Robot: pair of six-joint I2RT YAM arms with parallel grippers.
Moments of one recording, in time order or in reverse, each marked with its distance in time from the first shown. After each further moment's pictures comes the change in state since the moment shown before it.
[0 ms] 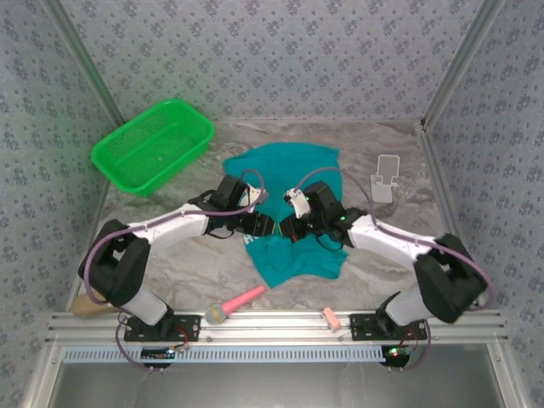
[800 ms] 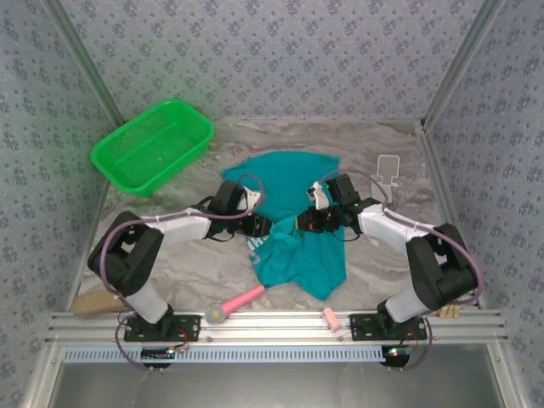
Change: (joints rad) left arm 0.039 0.044 -0.111 0.232 0.031 -0.021; right arm -0.238 0.123 0.003 -0.075 -0.242 0.201
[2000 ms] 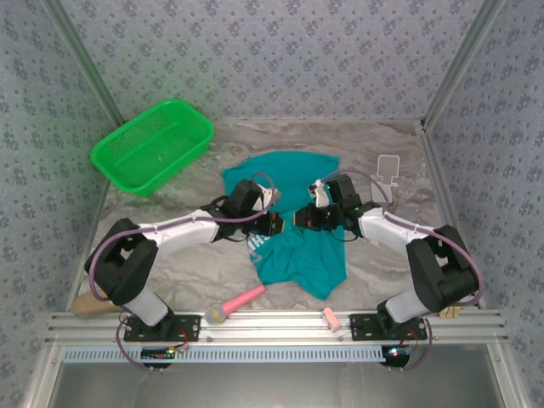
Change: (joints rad) left arm -0.156 -0.026 0.101 -0.095 -0.129 -0.103; right arm -0.014 -0.036 -0.045 0.137 -0.012 0.109
